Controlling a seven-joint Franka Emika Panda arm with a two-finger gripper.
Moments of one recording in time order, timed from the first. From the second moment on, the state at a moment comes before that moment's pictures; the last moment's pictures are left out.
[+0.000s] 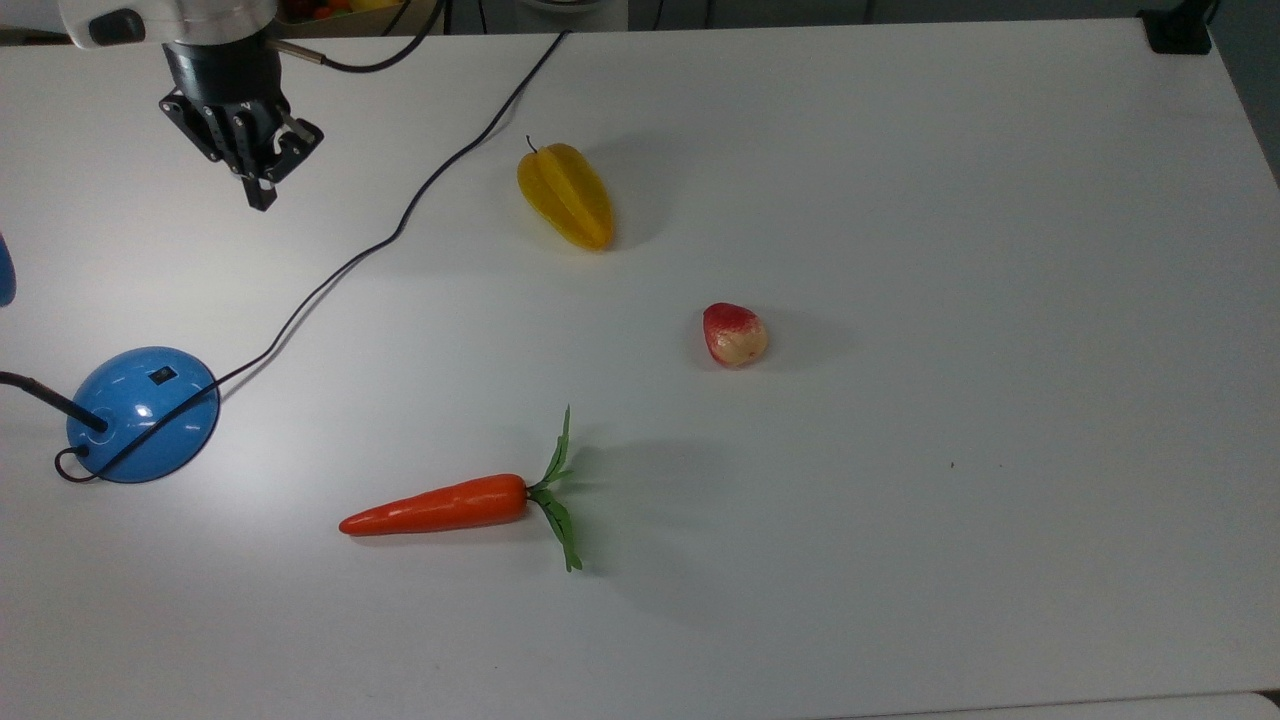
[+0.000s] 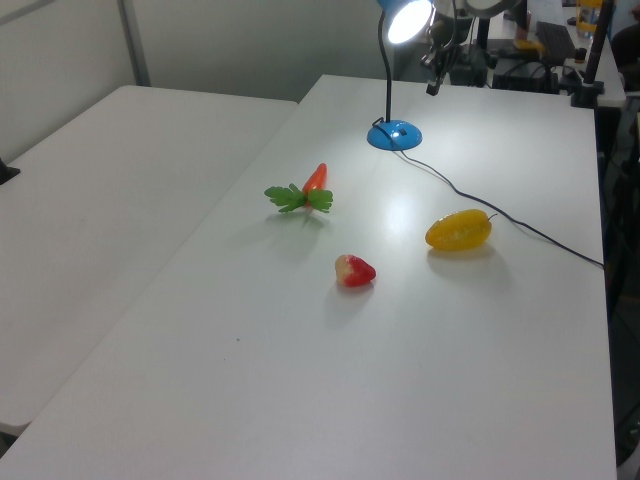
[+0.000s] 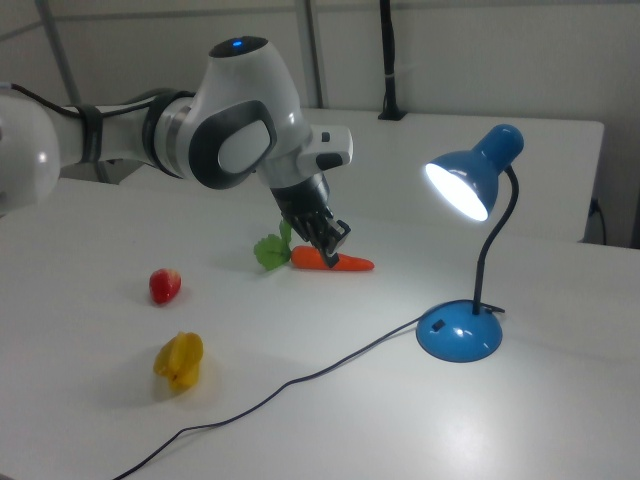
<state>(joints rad) -0.07 0.19 -0.19 -1.72 -0.03 2.15 0.04</state>
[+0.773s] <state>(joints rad) -0.16 0.38 -0.19 -1.72 -0.13 2.52 0.40</state>
